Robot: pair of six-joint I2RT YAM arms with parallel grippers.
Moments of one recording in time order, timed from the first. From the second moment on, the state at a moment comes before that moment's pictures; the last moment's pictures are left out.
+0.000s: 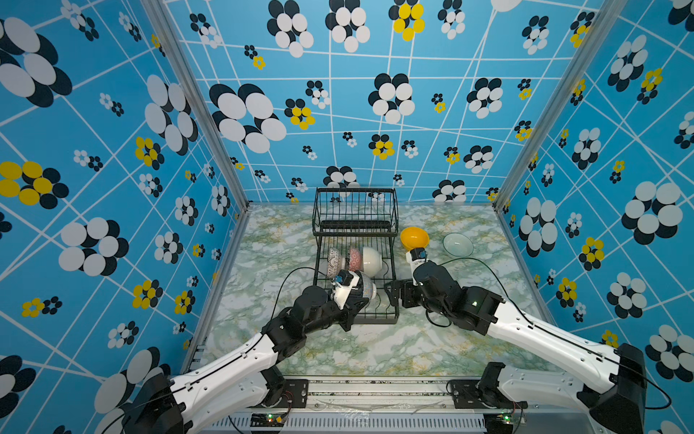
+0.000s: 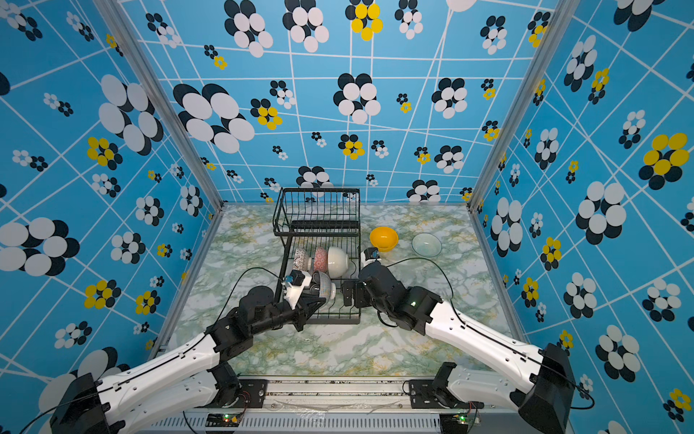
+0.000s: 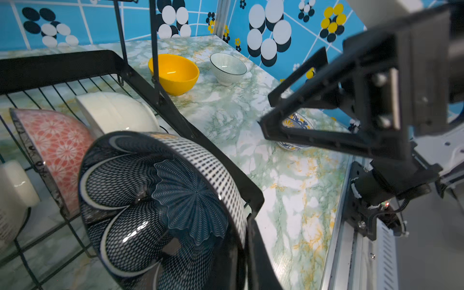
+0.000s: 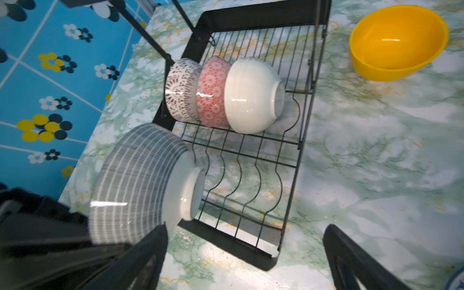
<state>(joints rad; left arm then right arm) -0.77 0.87 0.42 0.16 0.26 -0.33 0.95 1.13 0.93 -0.50 0.25 0.60</state>
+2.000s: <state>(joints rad) -0.69 1.66 0.38 1.23 0.61 -1.09 1.04 0.91 0.58 -0.23 0.22 0.40</state>
